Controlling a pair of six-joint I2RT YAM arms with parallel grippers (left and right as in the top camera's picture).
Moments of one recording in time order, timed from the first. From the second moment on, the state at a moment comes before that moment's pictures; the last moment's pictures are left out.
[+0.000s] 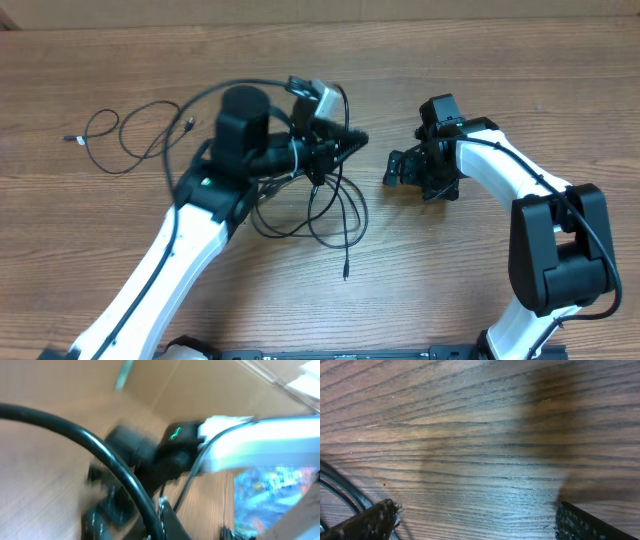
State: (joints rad) left arm -0.41 1.36 1.08 -0.06 0.82 -0.29; right arm 0.21 1.89 1.21 -0.78 -0.21 0.39
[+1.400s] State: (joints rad) left arm -0.40 0.95 1.08 0.34 0.70 -0.56; right arm 0.22 1.89 1.21 -0.85 -0.74 0.44
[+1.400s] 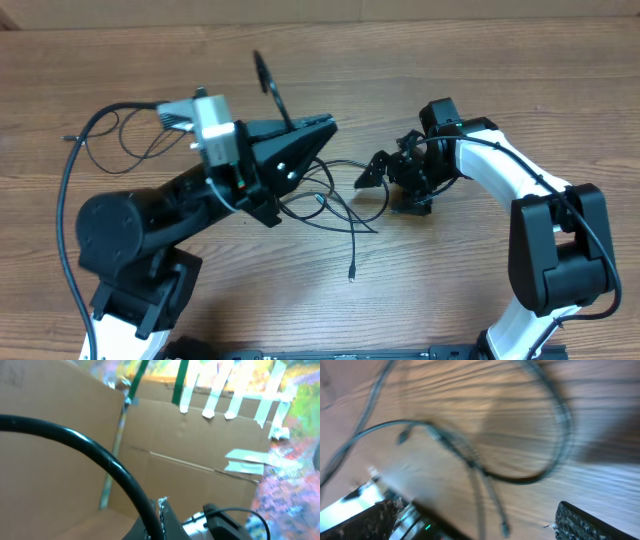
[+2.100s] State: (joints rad) left arm -0.40 0.93 1.08 0.35 0.33 -0.52; right arm 0.41 1.88 1.14 -0.93 -0.31 0.55
